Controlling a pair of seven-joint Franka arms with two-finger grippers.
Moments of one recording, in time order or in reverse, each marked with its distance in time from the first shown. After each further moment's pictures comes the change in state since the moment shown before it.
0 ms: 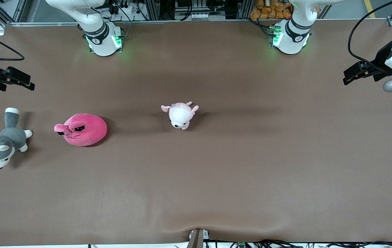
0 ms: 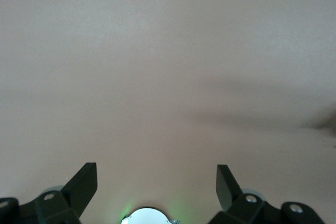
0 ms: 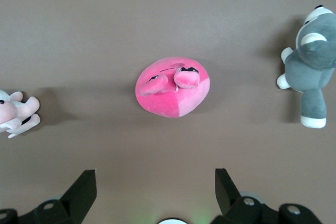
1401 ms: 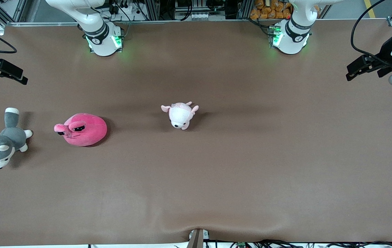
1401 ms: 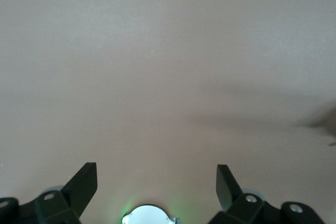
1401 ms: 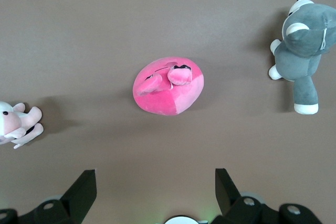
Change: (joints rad) left arm 0.019 -0.006 -0.006 0.048 0.000 -0.046 0.000; right arm 0.000 -0.015 -0.006 0.020 -0.008 -0.022 0.073
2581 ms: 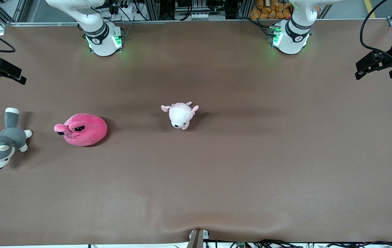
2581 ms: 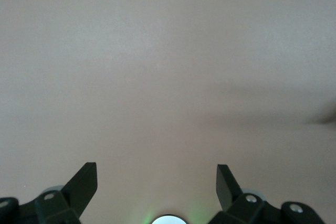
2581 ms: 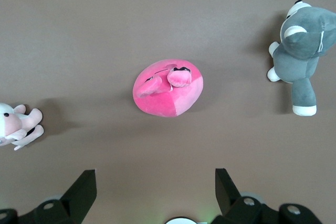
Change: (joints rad) left arm 0.011 0.021 -0.009 0.064 0.030 0.010 0.113; right arm 0.000 0.000 0.000 0.010 -0.001 0.000 0.000
